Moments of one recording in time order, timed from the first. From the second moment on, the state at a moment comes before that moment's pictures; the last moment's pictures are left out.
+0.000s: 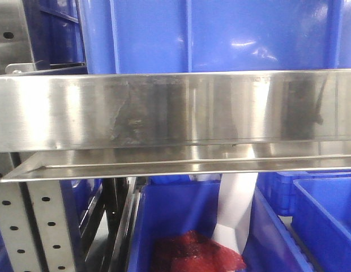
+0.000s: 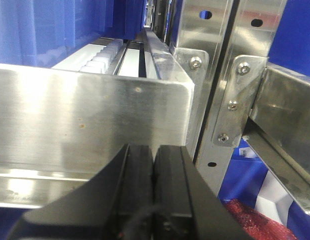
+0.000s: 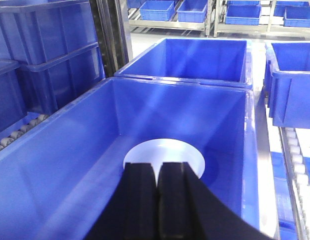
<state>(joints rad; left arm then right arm) -0.06 -0.02 0.03 0.01 0.14 -0.09 0.07 1.10 -1.47 0.46 0.72 -0.29</state>
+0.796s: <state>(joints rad) -0.06 -0.02 0.03 0.01 0.14 -0.09 0.07 0.51 -0.74 -0.08 0.14 0.14</state>
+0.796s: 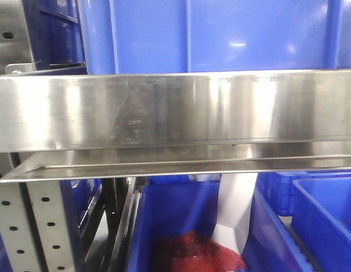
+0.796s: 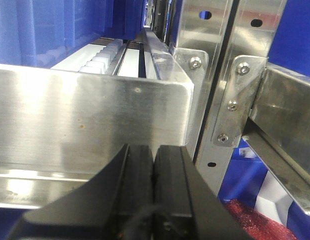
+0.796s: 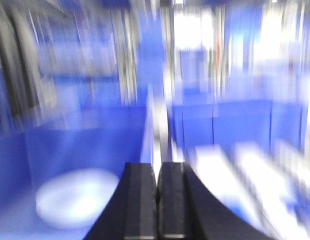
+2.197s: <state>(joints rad) -0.06 -0.02 0.03 0.01 0.14 -0.09 0.07 -0.01 0.03 0.04 0.05 0.01</state>
